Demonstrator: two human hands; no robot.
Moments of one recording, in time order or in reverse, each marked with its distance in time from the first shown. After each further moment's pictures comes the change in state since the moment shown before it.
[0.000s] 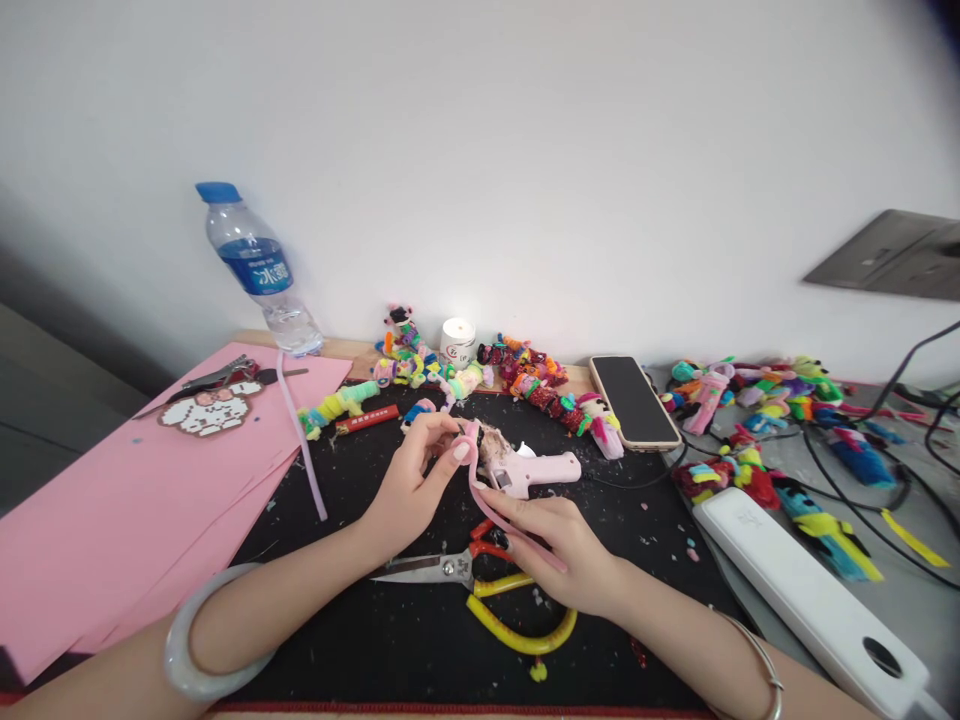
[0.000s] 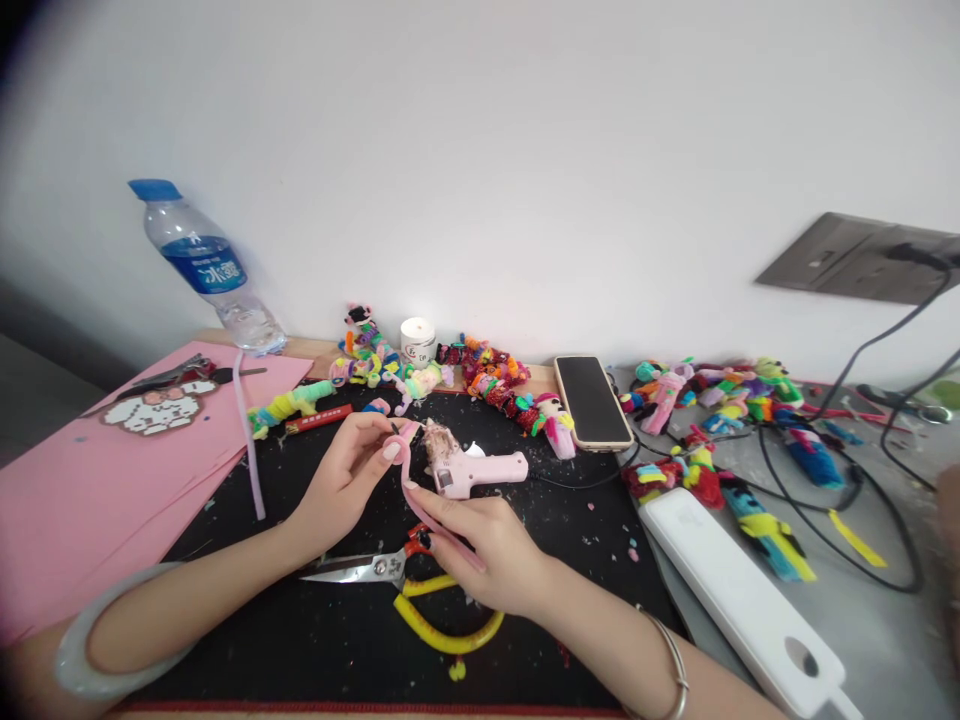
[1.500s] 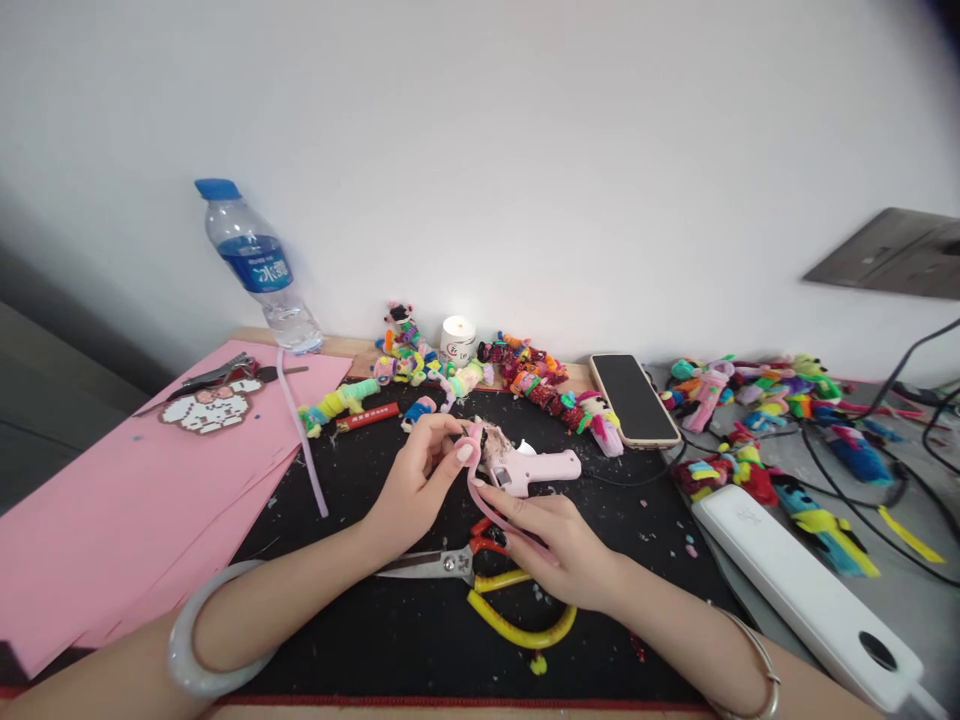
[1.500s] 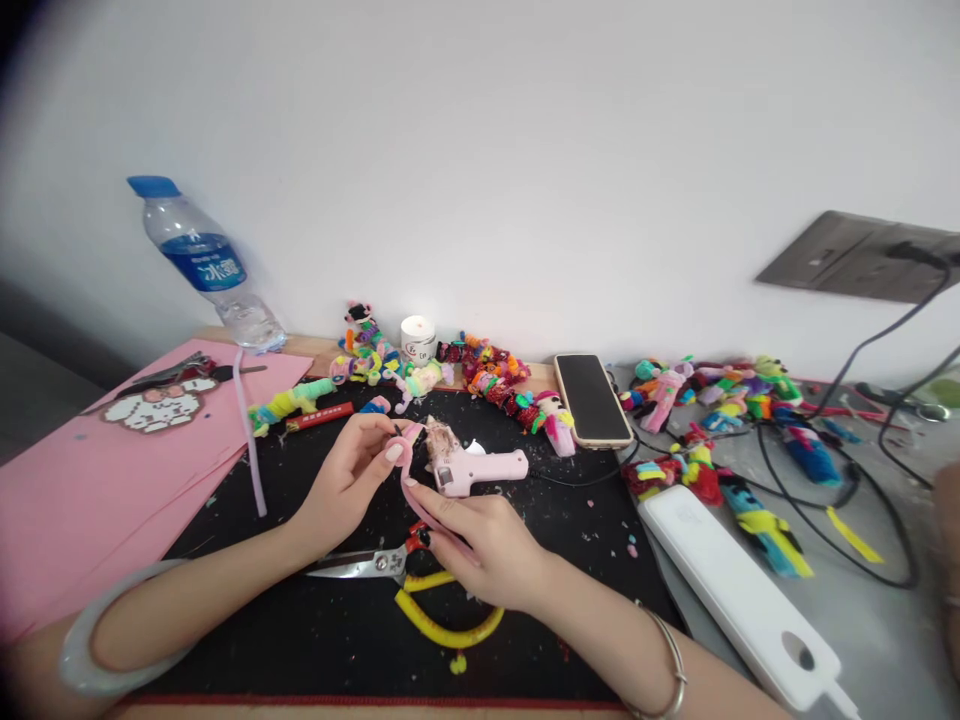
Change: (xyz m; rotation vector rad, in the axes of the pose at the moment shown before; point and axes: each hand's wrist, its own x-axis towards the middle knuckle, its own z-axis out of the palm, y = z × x) left_hand -0.003 0.001 0.002 -0.042 -0.047 -0.013; right_hand -0.002 0.005 0.004 -0.044 -0.066 0.016
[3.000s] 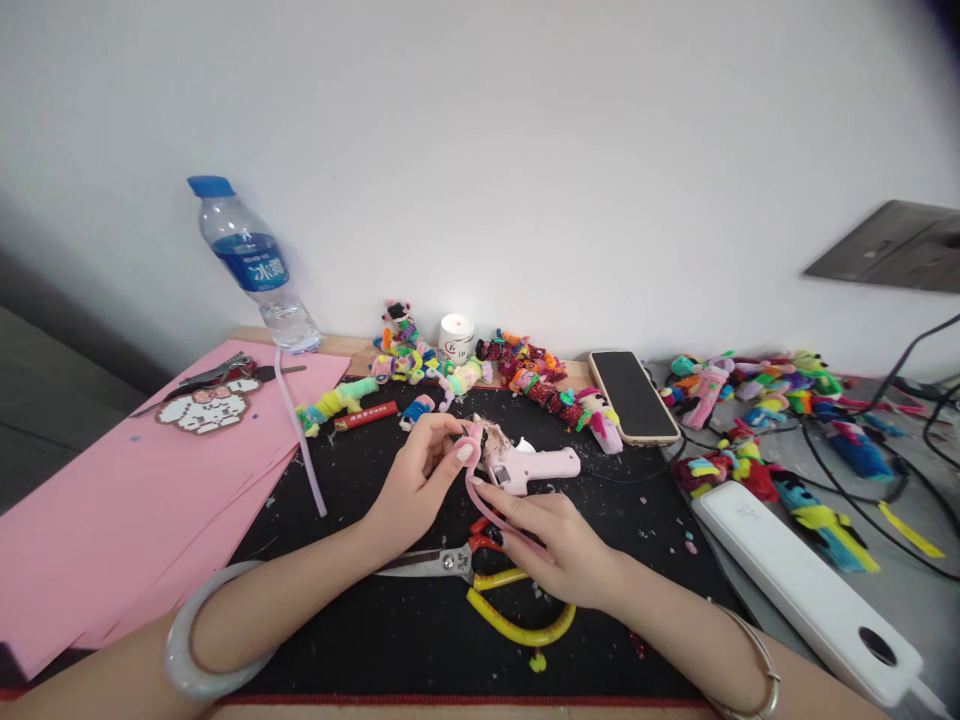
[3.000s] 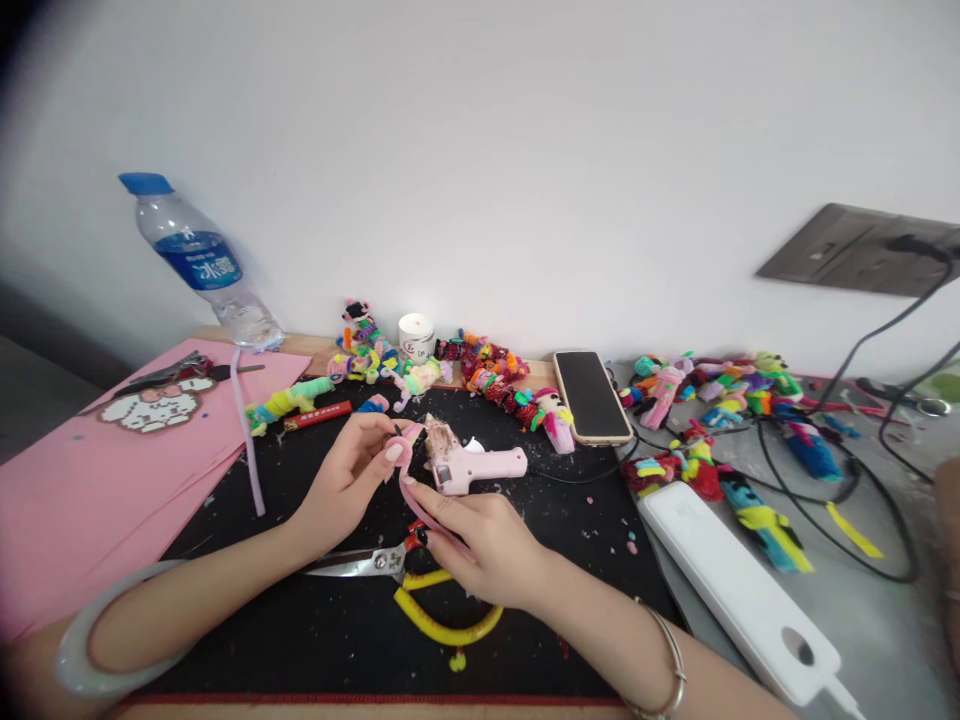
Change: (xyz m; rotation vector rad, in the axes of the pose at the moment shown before) left_hand 0.000 0.000 0.002 -0.008 0.000 -0.014; right_hand -0.001 0.000 -0.001 -0.041 -0.005 0.006
